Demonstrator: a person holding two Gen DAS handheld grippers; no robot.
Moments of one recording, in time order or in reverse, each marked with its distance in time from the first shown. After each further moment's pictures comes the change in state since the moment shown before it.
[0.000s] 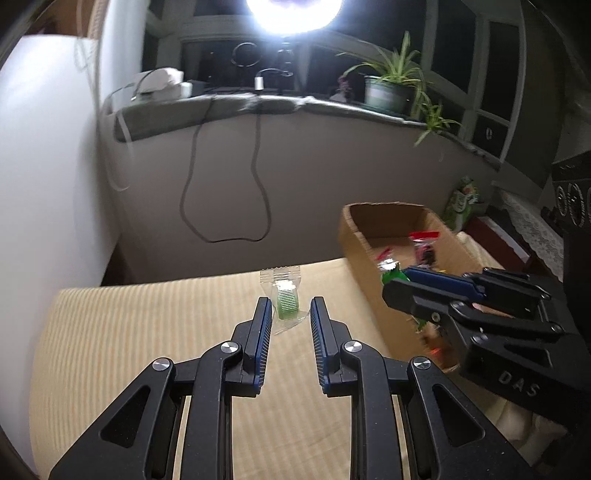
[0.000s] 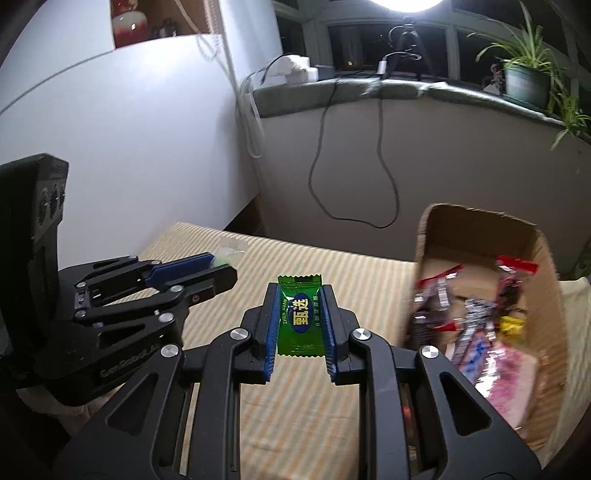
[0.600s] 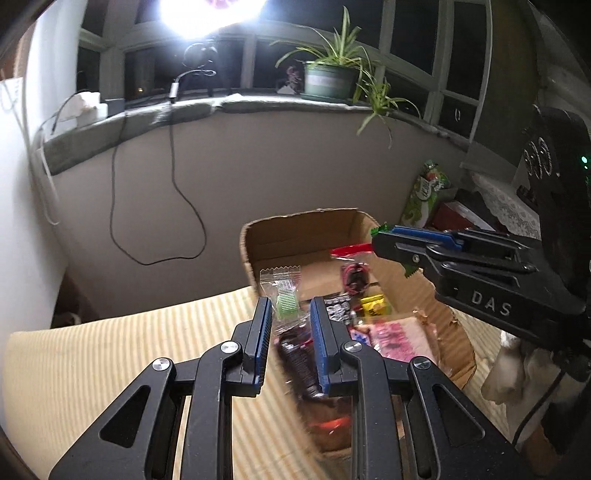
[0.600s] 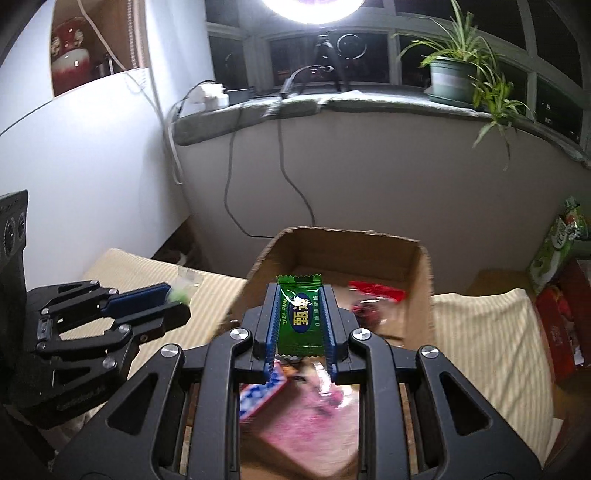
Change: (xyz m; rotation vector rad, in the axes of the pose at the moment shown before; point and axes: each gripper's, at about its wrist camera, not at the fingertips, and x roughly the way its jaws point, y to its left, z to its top) left arm 0.049 -0.095 0.032 0.091 0.025 -0.093; right arm -0.035 -0.130 0.019 0.061 -0.031 -0.138
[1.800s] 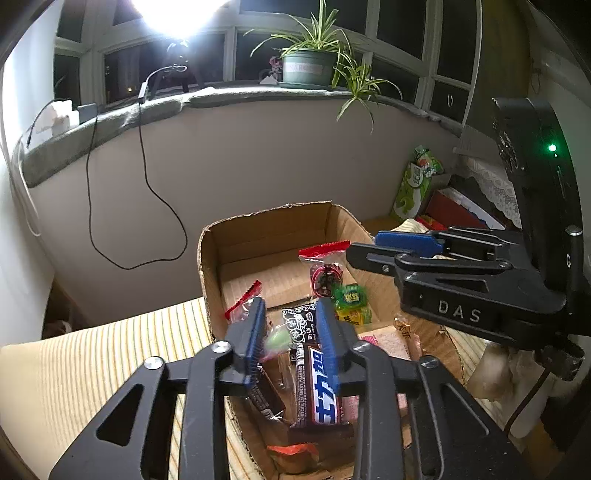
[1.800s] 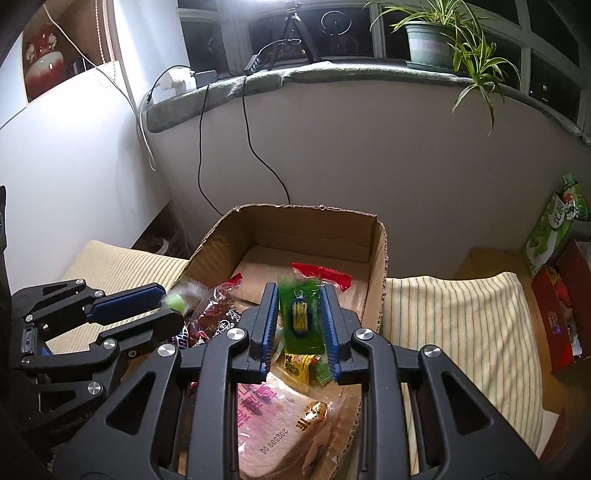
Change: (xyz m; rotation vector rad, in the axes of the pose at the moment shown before) left arm 0.022 -0.033 0.008 0.040 0.035 -0.006; right arm 0.016 -0.045 -0.009 0.036 0.085 -0.008
